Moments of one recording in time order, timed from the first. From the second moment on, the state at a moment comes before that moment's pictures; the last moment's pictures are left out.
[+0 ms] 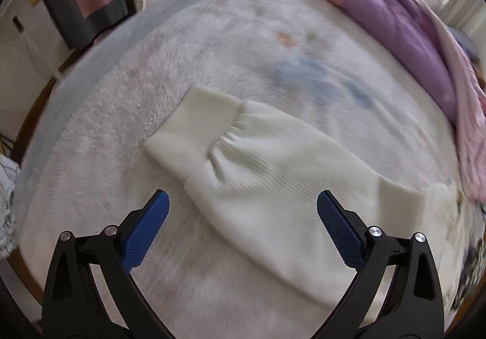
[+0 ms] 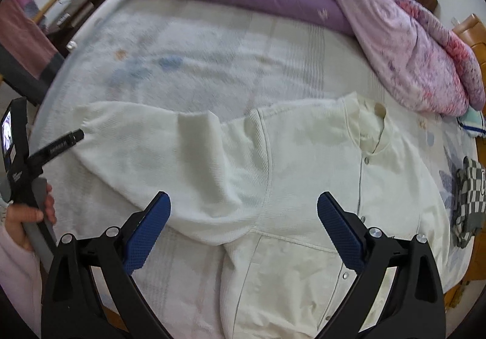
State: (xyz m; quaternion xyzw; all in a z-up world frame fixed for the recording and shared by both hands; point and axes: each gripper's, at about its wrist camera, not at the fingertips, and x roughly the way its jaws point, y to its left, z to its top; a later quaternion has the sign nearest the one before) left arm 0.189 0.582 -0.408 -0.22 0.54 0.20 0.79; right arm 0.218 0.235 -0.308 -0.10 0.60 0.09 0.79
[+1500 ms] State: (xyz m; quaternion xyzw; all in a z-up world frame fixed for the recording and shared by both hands) left arm 0.208 0.386 -0.198 0.01 0.39 0.26 0.88; right arm 0.250 0.142 -0.506 0.09 0.70 0.15 0.69
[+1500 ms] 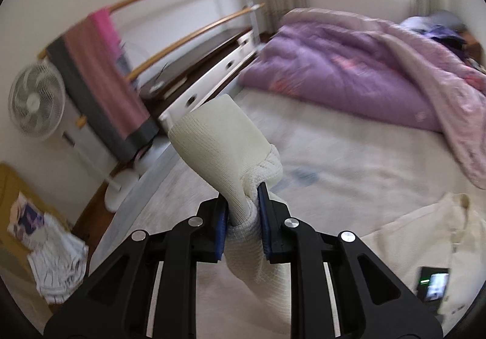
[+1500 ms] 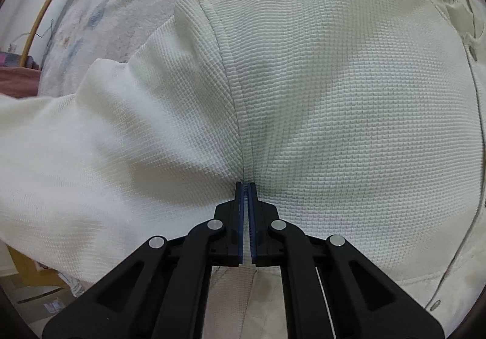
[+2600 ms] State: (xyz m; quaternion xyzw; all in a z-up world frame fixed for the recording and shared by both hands) left arm 0.256 -0.130 -0.445 0.13 0.59 -0.10 0.79; right arm 0.138 -0.347 -0.421 0.29 0.65 -0.13 0.69
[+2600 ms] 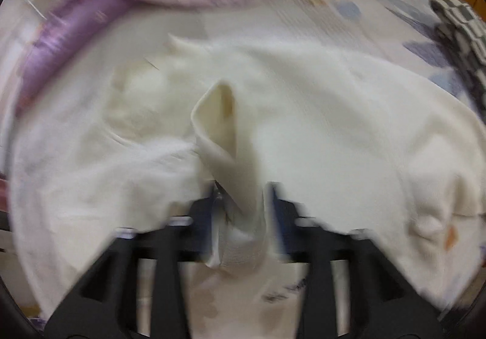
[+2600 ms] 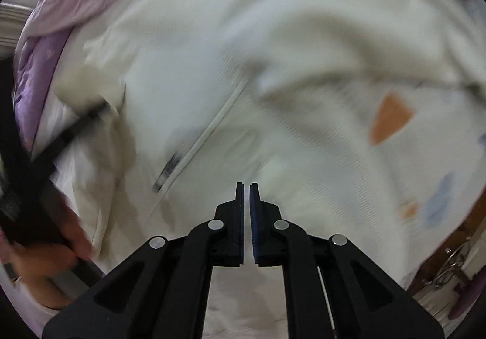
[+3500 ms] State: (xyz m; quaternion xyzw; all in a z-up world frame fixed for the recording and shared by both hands) left arm 0.181 0.213 -0.457 -0.03 0.68 0.14 0.72; right arm 0.250 -0.221 -0.485 0.19 0.69 -0.11 0.69
